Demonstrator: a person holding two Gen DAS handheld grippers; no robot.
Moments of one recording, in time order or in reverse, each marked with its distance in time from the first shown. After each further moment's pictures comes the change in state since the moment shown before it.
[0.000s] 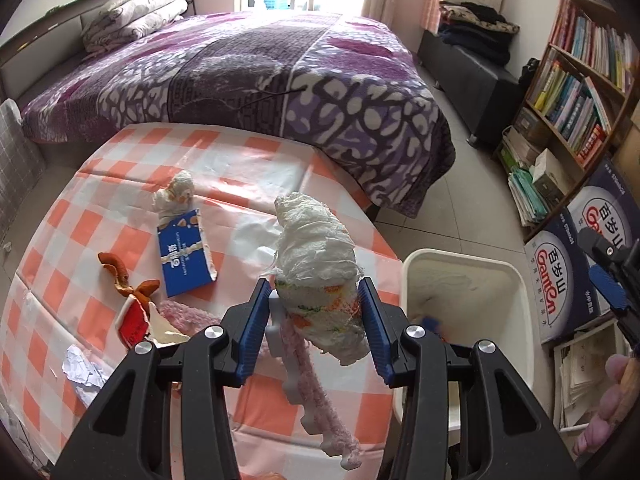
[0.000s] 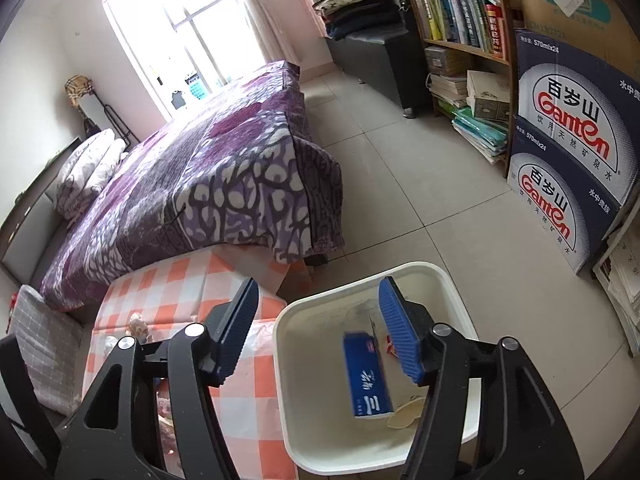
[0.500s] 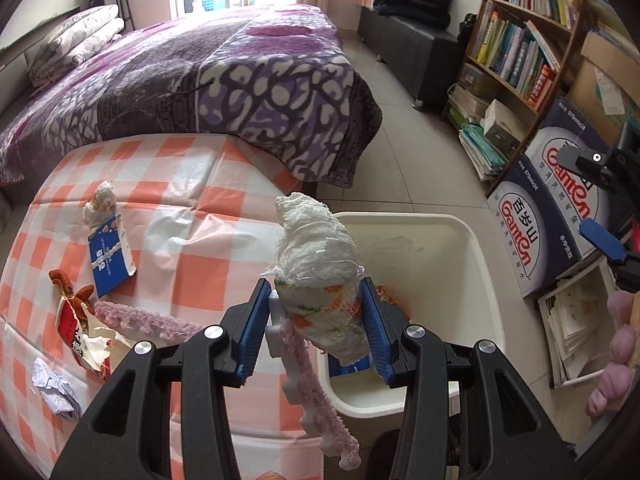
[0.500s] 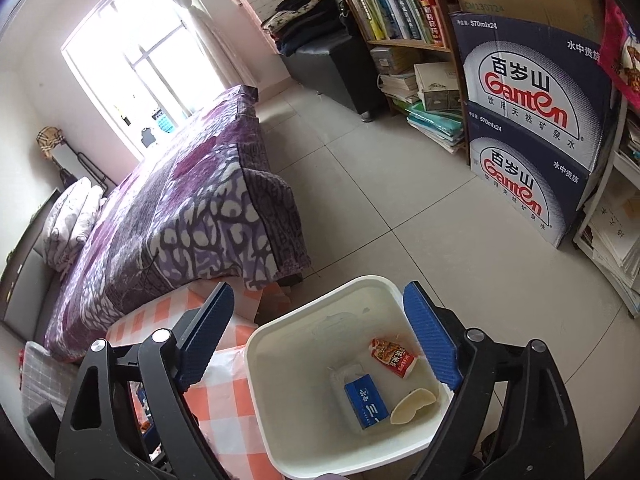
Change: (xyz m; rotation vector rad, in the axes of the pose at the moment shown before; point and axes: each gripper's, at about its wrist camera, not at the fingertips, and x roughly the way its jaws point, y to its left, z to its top) left arm 0.007 -0.078 -0.025 0.170 0.039 -0.114; right arm -0.016 -0.058 0.015 0.167 -0.040 -0.046
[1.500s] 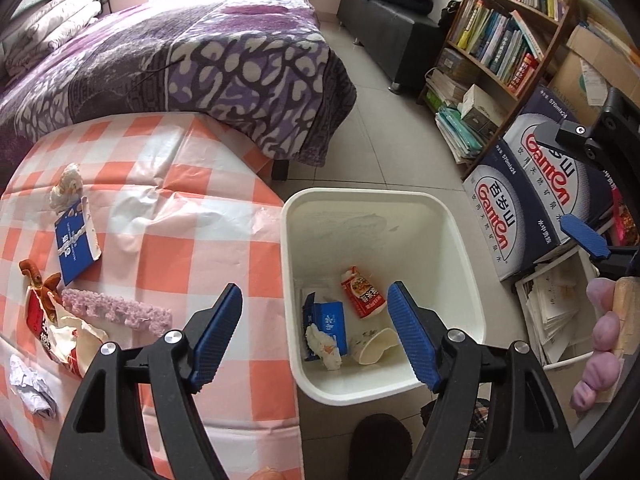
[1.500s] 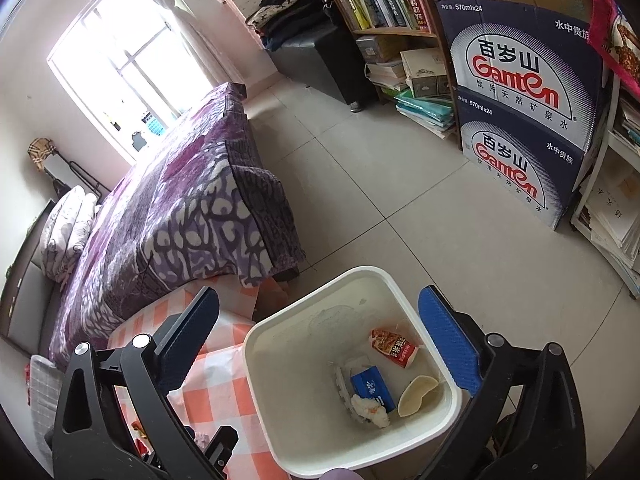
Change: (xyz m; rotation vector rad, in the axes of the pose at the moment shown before) left arm 0.011 0.002 -0.010 -0.010 0.065 -0.082; right arm 0.008 0.000 -0.005 0.031 0.042 -0.015
